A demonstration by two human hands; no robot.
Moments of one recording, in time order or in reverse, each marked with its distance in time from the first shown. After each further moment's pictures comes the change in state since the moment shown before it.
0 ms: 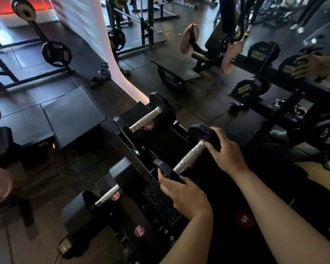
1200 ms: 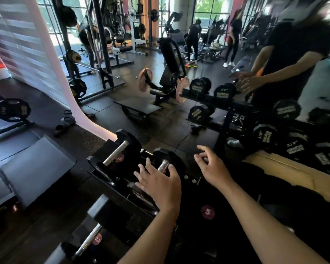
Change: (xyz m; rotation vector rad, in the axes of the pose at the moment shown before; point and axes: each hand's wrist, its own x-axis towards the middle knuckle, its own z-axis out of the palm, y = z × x) left_hand -0.035 0.070 -0.037 0.319 -0.342 0.522; right_hand -0.073 -0.058 -0.104 0.139 0.103 0.494
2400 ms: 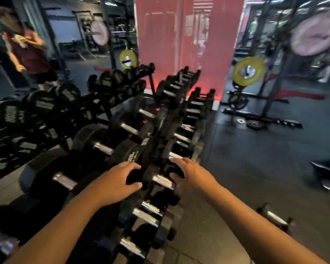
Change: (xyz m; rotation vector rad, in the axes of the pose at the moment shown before) left_hand -0.700 0.120 0.053 0.419 -1.898 1.814; right_hand -0.814 0.104 -0.355 -0.515 0.818 1.107
